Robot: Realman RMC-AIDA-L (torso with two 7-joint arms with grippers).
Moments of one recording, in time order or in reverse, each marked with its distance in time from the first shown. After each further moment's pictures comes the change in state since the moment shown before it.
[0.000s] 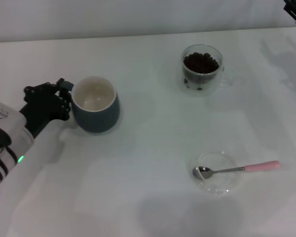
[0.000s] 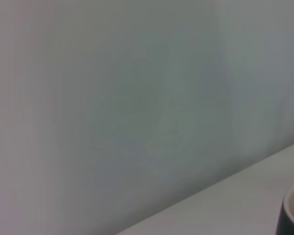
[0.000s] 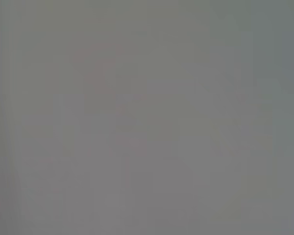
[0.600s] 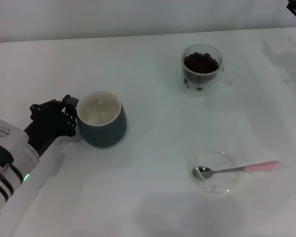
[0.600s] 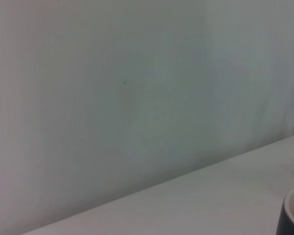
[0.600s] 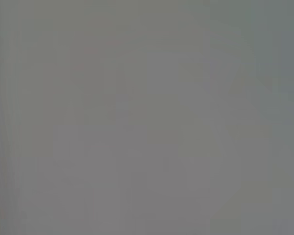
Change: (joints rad) left arm 0.078 -0.004 0.006 0.081 0.008 -0.009 -0.012; right arm -0.004 -0.003 0.008 -0.002 0.001 0.011 -0.006
